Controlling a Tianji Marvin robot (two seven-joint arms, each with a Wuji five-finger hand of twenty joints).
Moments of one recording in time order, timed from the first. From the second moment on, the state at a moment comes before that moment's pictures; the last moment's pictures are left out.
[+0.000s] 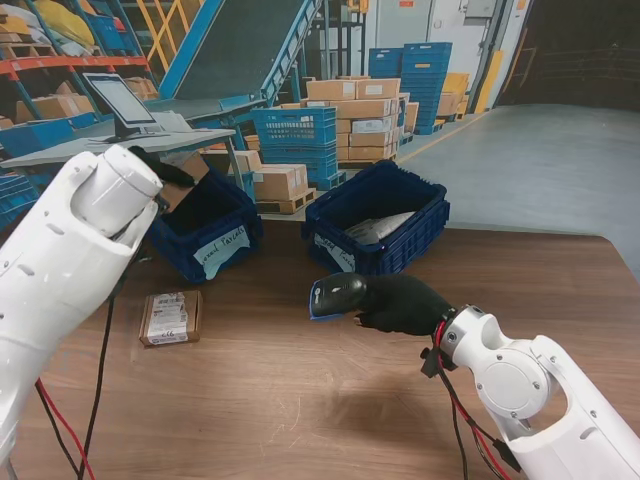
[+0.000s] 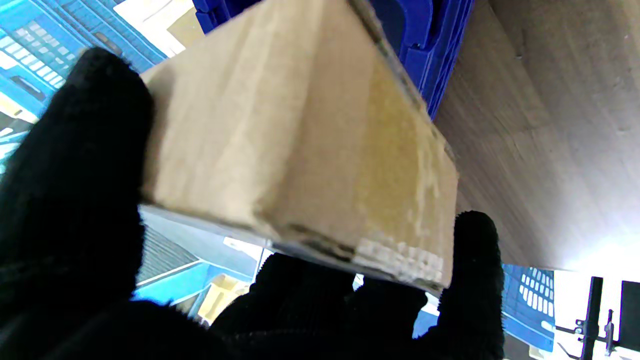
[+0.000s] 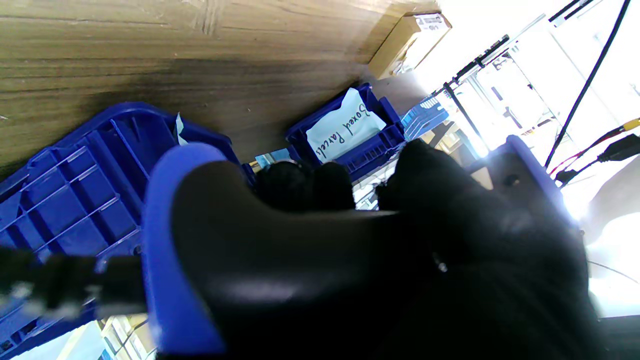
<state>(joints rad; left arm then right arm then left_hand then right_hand) 0.81 -1.10 -1.08 -1.35 0.42 0.96 -0.22 -1.58 -1.05 1.30 -1.82 -0.52 -0.19 0.28 0.74 -0.76 0.30 0.02 0.51 0.43 0.67 0.68 0.83 0.36 0.34 1.05 0.72 0.48 0.55 0.93 0.18 0.52 0.80 0.62 0.82 -0.46 0.73 -0.10 0.57 -0.11 0.97 0.85 0.80 0.10 0.92 0.85 0.92 0.07 1.10 0.92 0.54 0.17 1.23 0.96</state>
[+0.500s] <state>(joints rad) 0.67 -1.12 -1.00 -1.16 0.41 0.96 -0.23 -1.56 -1.04 1.29 -1.81 -0.51 -0.19 0.29 0.74 -0.76 0.30 0.01 0.51 0.43 0.67 0.65 0.83 0.36 0.34 1.04 0.72 0.47 0.55 0.92 0.16 0.52 0.80 0.63 0.82 -0.46 0.73 -0.10 0.57 -0.11 0.97 0.85 0.80 0.10 0.92 0.85 0.92 0.07 1.10 0.92 0.54 0.17 1.23 0.96</state>
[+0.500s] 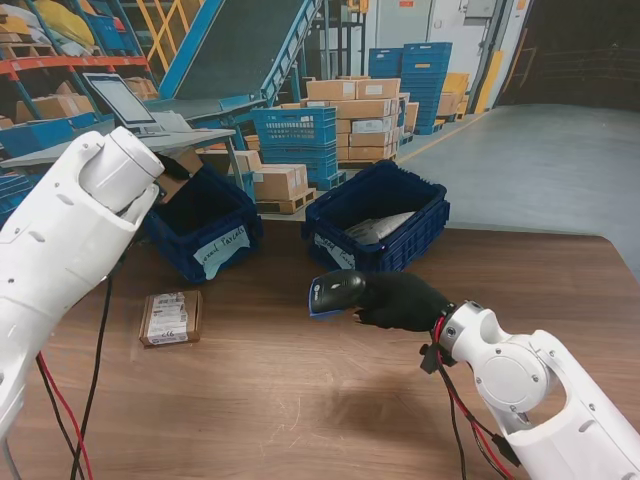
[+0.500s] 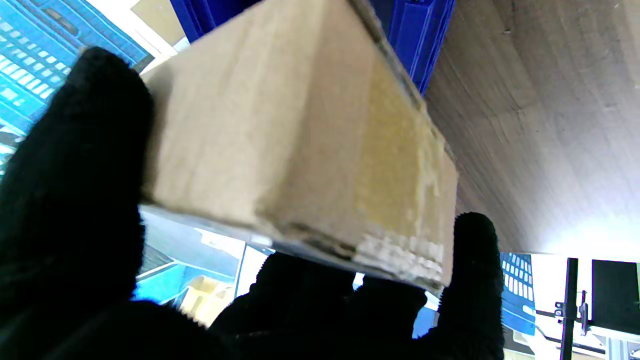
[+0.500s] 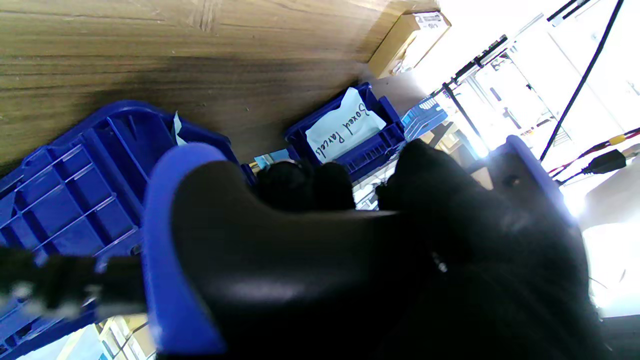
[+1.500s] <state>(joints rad) 0.60 -1.07 -0.87 -1.13 0.43 0.91 -0.40 -1.56 -1.04 1.30 -1.80 -0.50 -0.18 0.30 0.76 -0.69 0.32 0.00 0.51 0.41 0.47 0.69 0.68 0.33 0.48 0.72 0.63 0.41 0.46 0.86 0.10 0.52 0.68 0.63 0.82 -0.46 0.73 -0.10 0.57 -0.11 0.97 0.85 0.80 0.10 0.92 0.85 0.92 0.07 1.10 0.92 0.53 0.17 1.23 0.96</state>
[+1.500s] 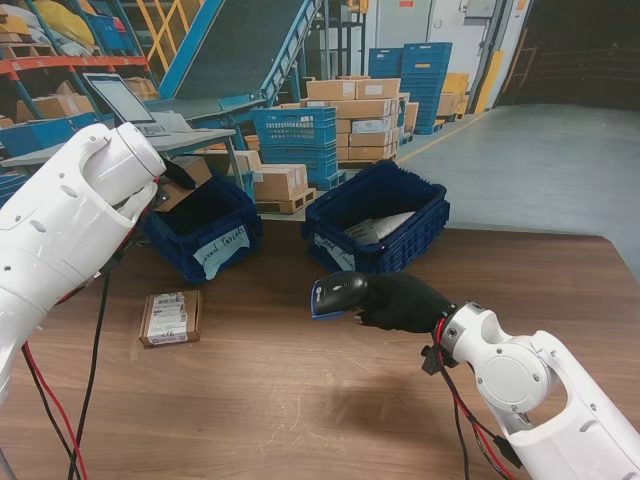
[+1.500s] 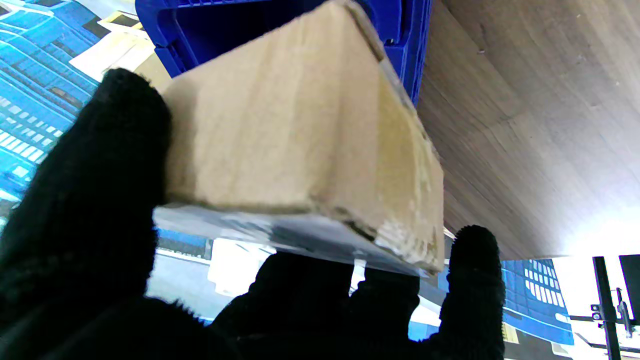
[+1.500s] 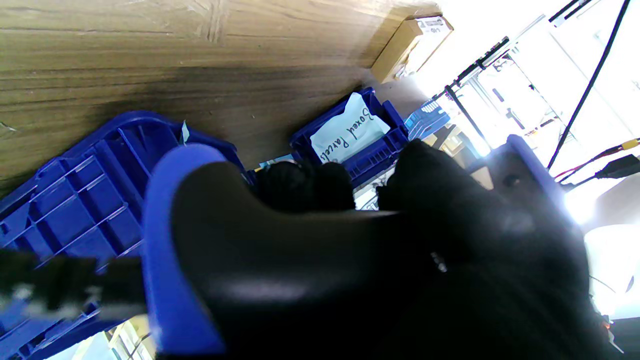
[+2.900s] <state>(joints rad) 0.48 -1.12 -0.77 -0.97 0.42 0.84 -0.36 -1.55 -1.04 1.30 -1.79 -0.48 -0.18 0.31 0.74 -0.36 0.15 0.00 0.41 0.42 0.02 0.37 0.36 0.34 0.10 0.36 0.28 0.41 0.11 0.38 0.00 0.50 0.37 0.52 0.82 -0.46 0.73 -0.10 0.57 -0.11 0.97 0.85 0.80 0.10 0.92 0.85 0.92 0.07 1.10 0.92 0.53 0.17 1.23 0.96</state>
